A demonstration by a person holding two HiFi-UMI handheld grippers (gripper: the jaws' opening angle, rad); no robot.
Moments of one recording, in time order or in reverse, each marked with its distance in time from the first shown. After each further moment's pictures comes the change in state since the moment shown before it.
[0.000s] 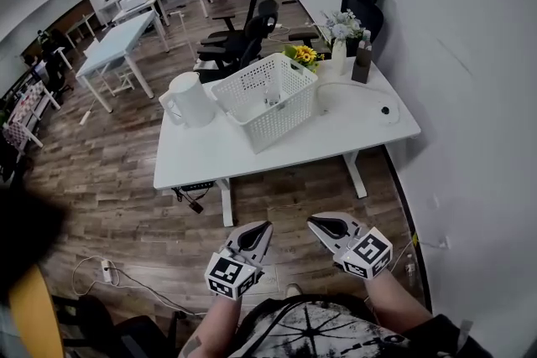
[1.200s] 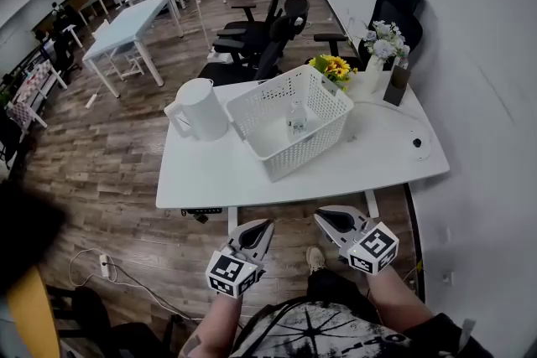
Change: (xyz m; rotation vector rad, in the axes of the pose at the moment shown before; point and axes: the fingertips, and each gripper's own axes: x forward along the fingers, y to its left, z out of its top) left arm 0.076 0.137 0.027 -0.066 -0.010 0.078; right arm 0.121 -0.125 0.029 0.032 0.023 0.051
